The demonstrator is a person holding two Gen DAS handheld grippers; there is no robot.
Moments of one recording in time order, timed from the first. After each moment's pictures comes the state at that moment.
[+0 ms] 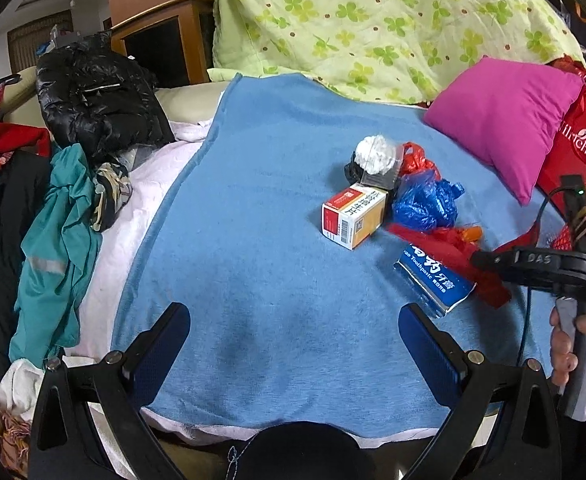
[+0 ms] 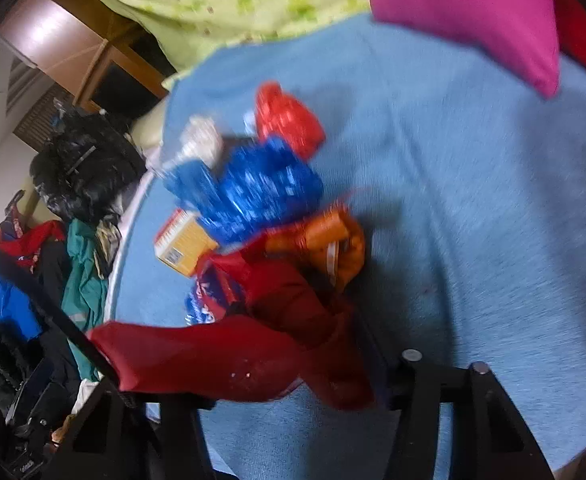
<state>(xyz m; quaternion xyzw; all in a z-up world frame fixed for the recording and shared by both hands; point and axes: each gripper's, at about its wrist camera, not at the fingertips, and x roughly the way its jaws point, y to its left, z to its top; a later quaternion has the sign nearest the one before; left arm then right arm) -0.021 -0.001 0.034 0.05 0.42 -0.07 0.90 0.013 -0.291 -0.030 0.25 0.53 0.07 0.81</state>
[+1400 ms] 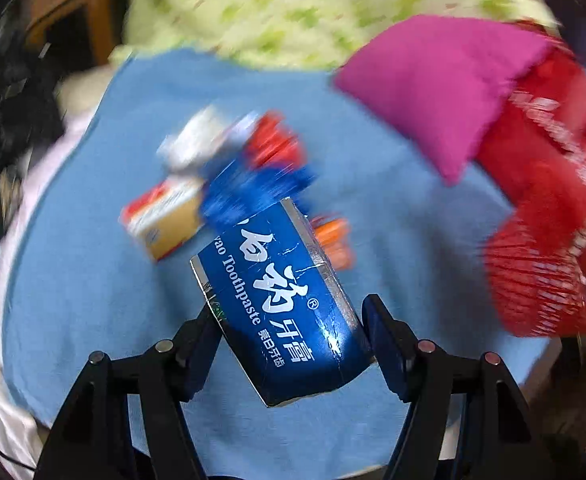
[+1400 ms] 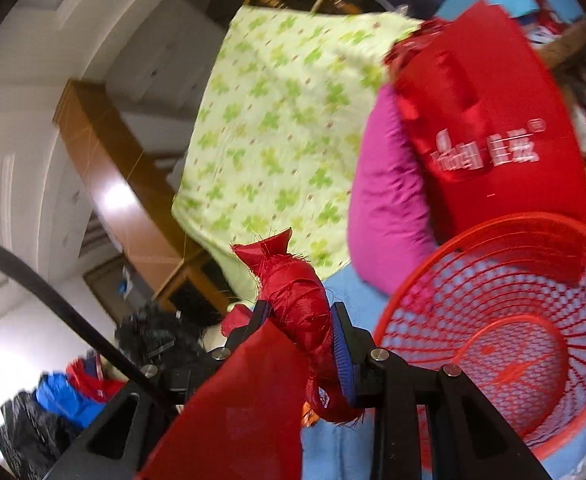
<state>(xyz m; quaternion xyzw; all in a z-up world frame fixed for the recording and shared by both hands) -0.005 -0.167 0.051 0.04 0.45 -0.18 0.87 -0.184 -0.475 0.130 0.35 0.11 0.03 0.93</state>
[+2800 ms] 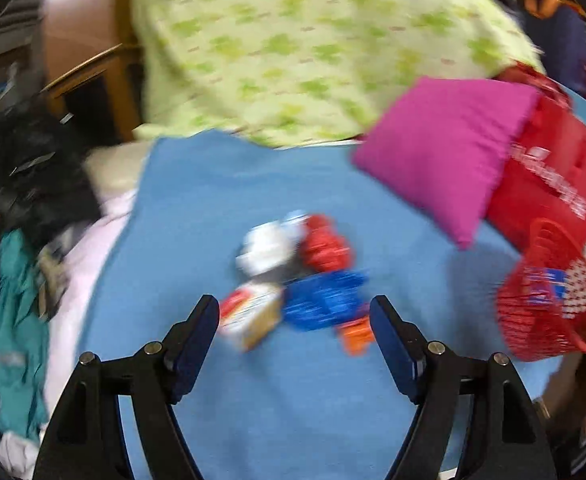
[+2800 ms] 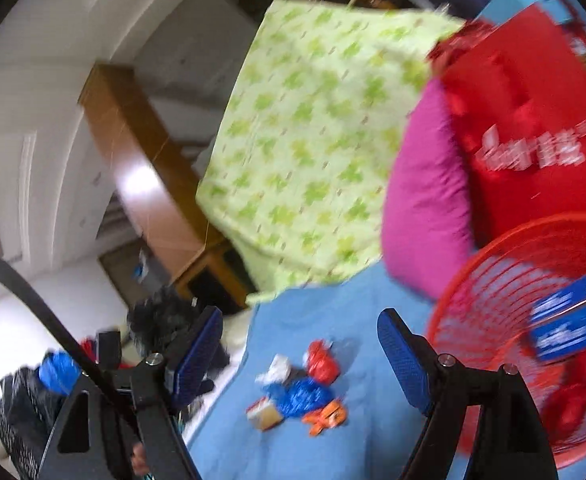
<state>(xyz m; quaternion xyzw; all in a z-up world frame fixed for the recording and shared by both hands) 0.012 -0.072 0.119 0.05 0.37 -0.14 0.92 -0.148 -0.412 0.131 0.30 0.12 0.08 0.94</state>
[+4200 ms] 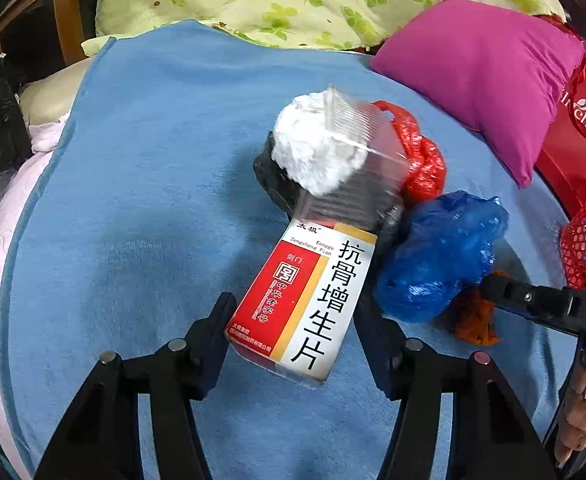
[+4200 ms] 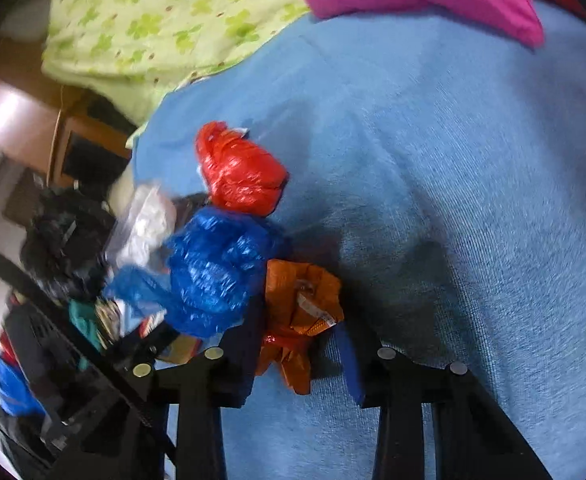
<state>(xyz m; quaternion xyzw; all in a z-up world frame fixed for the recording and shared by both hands) 0.137 -0.054 -0.019 0.07 0.48 -0.22 0.85 0.063 -0.311 -0.055 0.34 0.49 0.00 0.81</state>
